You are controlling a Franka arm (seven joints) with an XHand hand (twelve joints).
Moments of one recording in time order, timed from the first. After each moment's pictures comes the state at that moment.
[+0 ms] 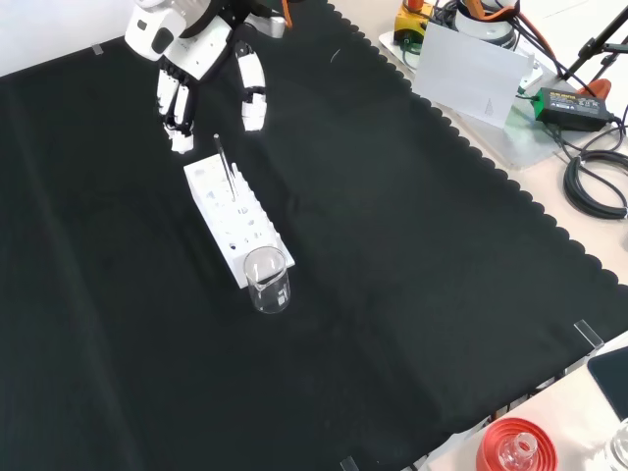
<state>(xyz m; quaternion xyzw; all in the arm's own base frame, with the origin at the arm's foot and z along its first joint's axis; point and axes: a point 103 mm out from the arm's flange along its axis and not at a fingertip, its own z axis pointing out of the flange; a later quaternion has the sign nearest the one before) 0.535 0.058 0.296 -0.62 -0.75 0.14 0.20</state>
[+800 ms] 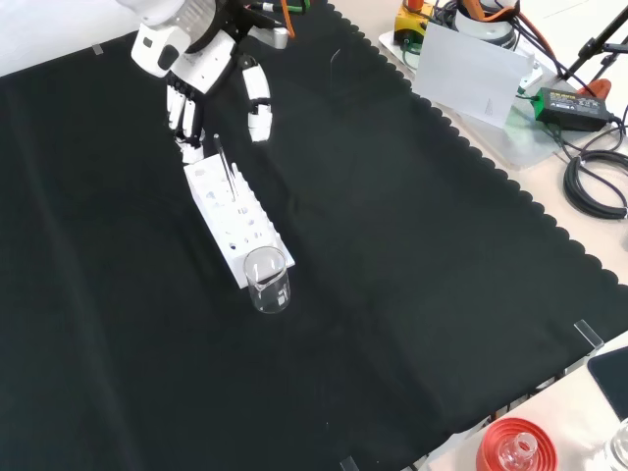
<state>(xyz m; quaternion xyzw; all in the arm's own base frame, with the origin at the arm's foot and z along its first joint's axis) 0.532 0.063 0.277 -0.61 -0.74 0.15 0.21</state>
